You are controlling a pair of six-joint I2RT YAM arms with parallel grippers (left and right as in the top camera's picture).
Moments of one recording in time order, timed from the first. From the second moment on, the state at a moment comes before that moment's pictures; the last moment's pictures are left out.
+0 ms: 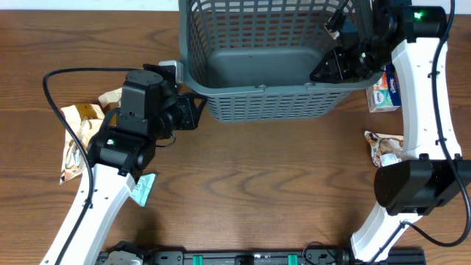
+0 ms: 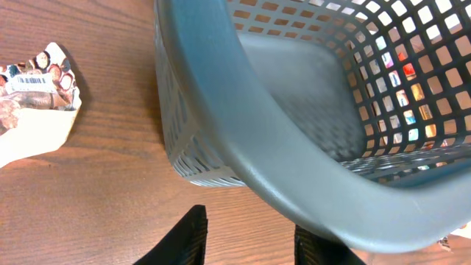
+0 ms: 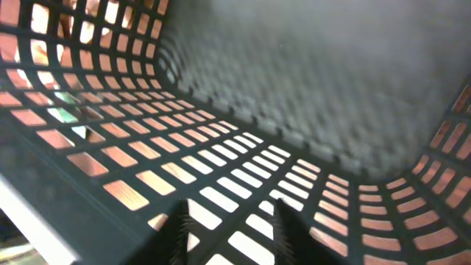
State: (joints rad) left arm -0.29 1.22 1.05 -0.52 0.25 -0.39; right arm 0.00 1.96 2.11 -1.52 -0.54 -0.28
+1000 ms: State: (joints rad) left arm -0.29 0.90 1.06 -0.68 0.12 -0.26; right arm 0.01 1.94 2.72 -1.69 -0.46 -0.18
